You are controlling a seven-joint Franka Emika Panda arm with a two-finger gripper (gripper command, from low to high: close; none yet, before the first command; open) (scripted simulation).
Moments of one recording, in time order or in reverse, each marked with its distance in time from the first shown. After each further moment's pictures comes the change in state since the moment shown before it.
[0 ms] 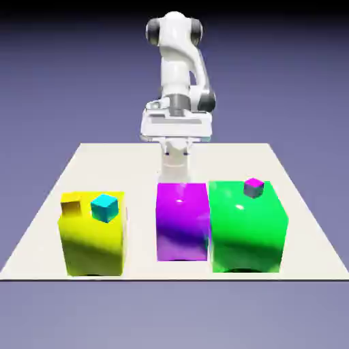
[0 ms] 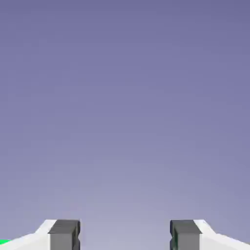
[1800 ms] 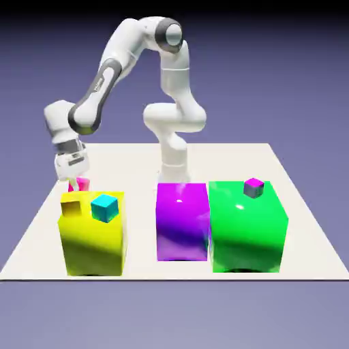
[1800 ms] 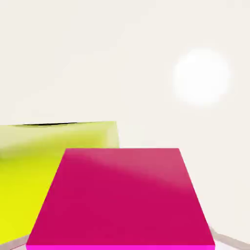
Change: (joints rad) arm -0.262 0.457 -0.599 0.350 0.511 -0.640 0.483
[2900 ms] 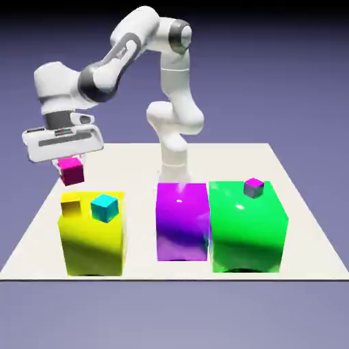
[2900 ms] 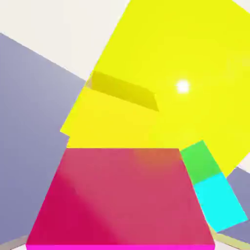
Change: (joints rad) arm -0.352 0.054 0.613 0.308 -0.017 -0.109 1.306
